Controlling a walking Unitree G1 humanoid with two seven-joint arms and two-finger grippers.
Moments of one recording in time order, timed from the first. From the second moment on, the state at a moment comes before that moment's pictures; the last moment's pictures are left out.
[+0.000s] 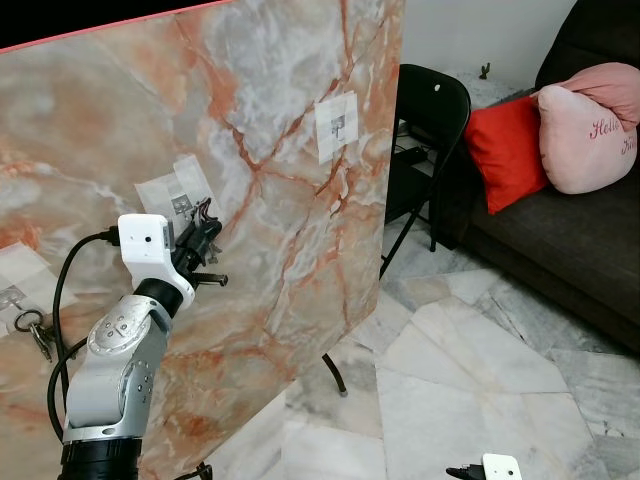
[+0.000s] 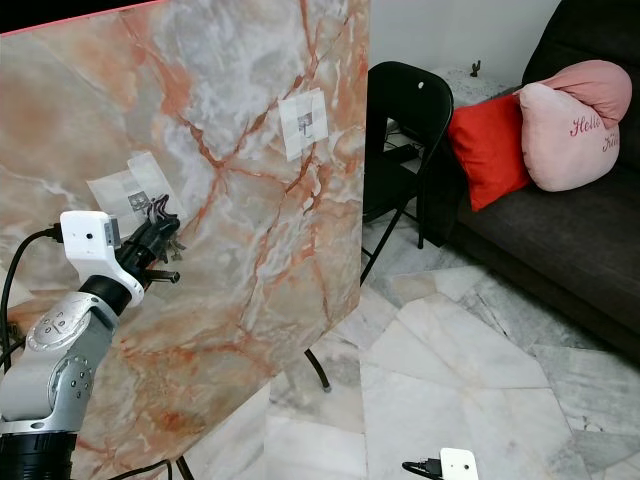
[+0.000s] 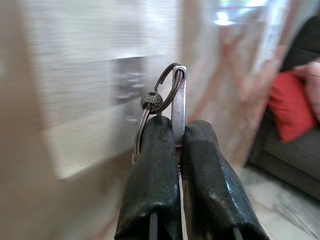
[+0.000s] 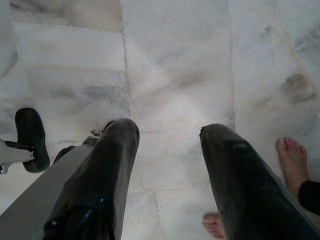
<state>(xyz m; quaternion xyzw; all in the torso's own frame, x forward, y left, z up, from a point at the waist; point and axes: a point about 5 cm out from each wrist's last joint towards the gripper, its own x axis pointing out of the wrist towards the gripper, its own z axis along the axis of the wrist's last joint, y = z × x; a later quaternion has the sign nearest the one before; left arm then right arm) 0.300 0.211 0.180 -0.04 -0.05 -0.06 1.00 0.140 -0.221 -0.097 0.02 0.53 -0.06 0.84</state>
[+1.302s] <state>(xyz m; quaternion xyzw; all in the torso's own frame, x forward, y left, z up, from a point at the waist) 0.289 0.224 0.158 -0.23 -0.04 -0.06 0.97 0.141 -0.221 -0.097 0.02 0.53 -0.06 0.84</state>
